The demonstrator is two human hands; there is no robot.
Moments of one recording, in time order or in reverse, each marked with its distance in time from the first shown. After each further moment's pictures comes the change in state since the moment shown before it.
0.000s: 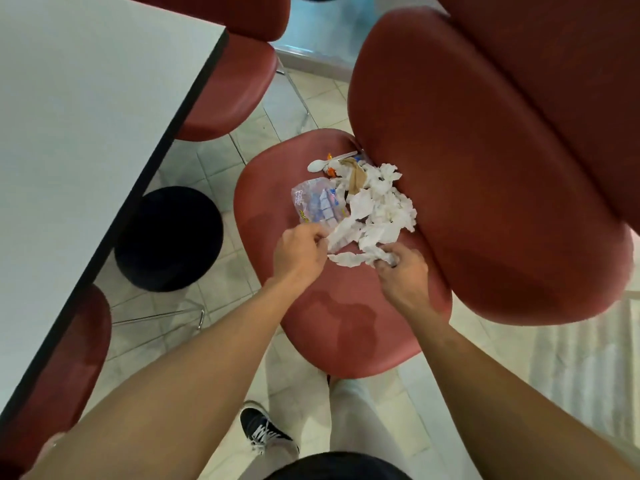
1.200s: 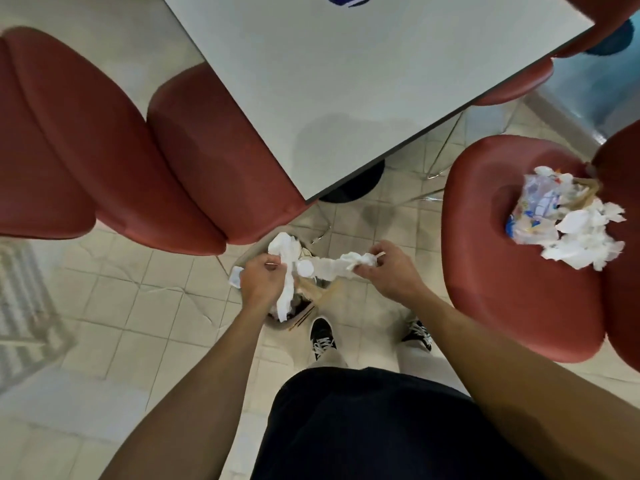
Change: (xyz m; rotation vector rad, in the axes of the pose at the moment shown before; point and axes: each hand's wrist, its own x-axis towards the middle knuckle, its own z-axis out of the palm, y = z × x) left_hand -0.378 -0.391 -0.161 -0.552 0.505 -0.853; right_hand -0.357 -0.133 0.240 -0.312 -0.691 -0.321
